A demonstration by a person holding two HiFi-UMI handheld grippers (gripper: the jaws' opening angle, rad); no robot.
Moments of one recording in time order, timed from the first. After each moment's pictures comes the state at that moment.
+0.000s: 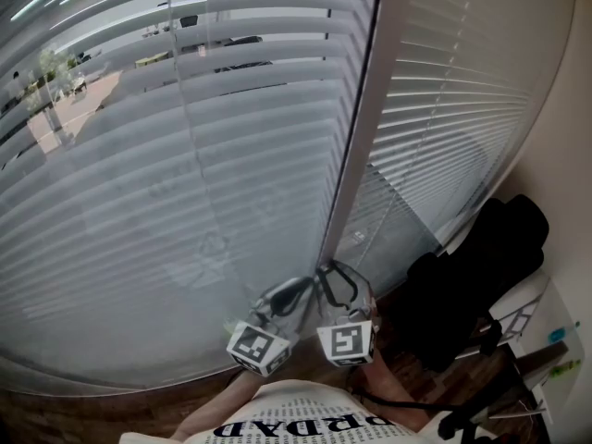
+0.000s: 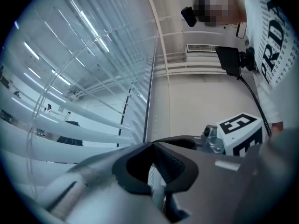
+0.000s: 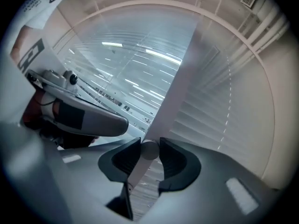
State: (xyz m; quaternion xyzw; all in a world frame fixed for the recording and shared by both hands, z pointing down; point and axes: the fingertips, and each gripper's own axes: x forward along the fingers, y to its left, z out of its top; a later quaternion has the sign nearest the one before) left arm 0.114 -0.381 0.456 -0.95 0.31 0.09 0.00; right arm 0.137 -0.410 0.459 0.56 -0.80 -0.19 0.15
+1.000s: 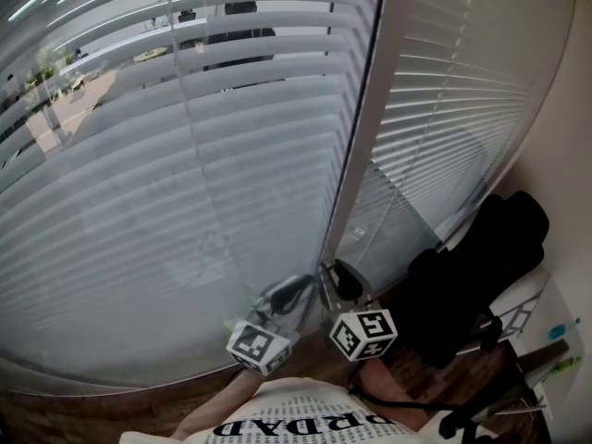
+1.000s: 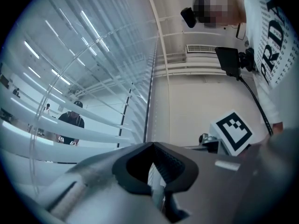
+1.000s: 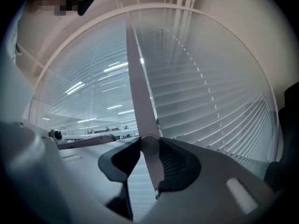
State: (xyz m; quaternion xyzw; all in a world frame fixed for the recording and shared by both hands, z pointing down) left arm 0.112 -0.381 0.459 -0.95 0.31 0.08 0.01; right arm 0.152 -0.416 0.468 0.55 -0.83 0.10 -0.08
